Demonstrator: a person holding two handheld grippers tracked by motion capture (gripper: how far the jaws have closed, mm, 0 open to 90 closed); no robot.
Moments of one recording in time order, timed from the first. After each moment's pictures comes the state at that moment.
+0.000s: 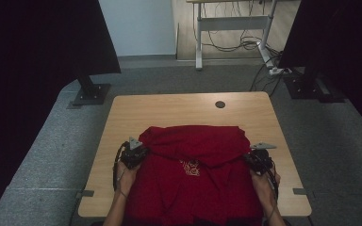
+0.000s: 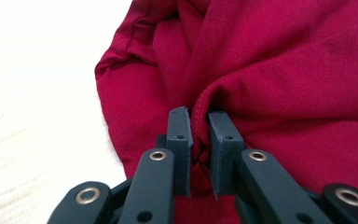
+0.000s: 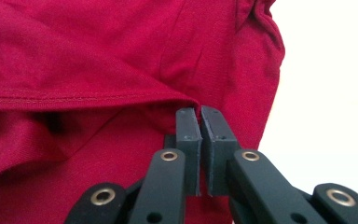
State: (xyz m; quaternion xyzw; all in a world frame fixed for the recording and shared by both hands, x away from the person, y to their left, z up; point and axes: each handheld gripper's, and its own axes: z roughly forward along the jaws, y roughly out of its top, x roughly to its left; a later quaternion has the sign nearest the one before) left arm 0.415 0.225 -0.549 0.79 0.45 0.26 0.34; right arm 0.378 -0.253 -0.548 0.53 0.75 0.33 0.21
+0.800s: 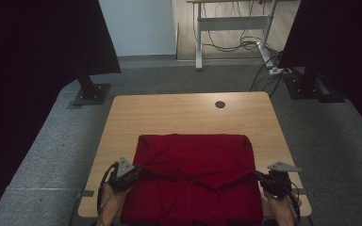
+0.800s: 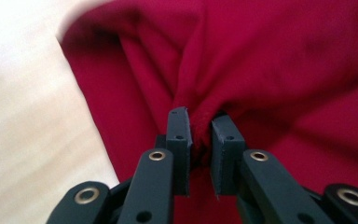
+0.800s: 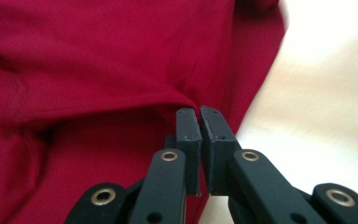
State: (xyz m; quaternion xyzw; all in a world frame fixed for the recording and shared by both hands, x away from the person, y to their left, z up) left arm 0.312 0.236 -0.548 0.83 0.38 0.25 0.33; right arm 0.285 -0.281 -0.535 0.52 0.74 0.39 0.16
